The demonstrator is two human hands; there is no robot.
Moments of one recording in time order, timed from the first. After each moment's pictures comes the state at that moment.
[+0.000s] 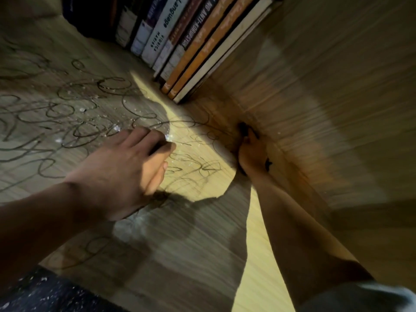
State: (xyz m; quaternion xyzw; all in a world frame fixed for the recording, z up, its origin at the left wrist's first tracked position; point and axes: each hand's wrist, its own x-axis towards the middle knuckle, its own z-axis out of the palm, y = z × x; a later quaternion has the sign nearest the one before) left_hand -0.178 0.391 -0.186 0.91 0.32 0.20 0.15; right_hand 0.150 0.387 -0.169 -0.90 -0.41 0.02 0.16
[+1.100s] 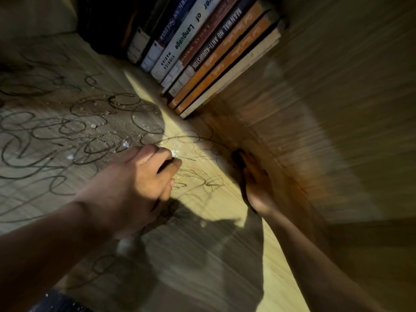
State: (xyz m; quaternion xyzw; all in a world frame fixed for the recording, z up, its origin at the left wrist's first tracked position) left_hand -0.170 0.393 -0.188 0.89 0.33 0.25 0.18; right_hand 0.138 0.336 -0.156 -0.81 -0.57 0.09 0.13
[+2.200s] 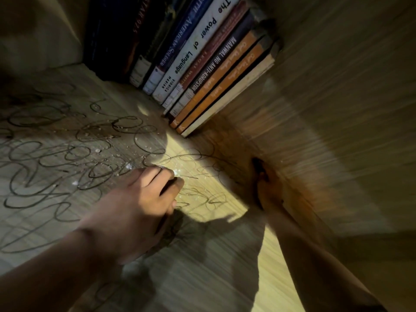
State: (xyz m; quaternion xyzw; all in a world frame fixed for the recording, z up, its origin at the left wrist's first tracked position) left_hand -0.179 0.390 -0.179 0.91 0.30 0.25 0.17; right_hand 0.175 0.367 -0.165 -0.90 -0.39 0.02 0.20
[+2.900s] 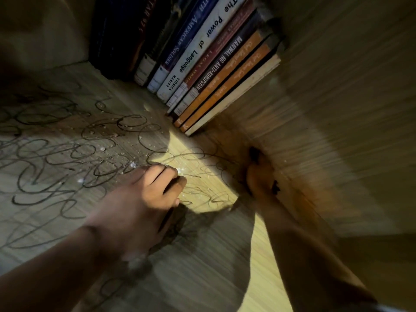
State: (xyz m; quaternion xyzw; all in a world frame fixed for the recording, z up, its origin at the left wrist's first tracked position) left_hand -0.176 0.390 -0.180 0.90 0.30 0.27 0.14; right_hand 0.166 0.409 -0.176 -0.91 -0.37 0.02 0.20
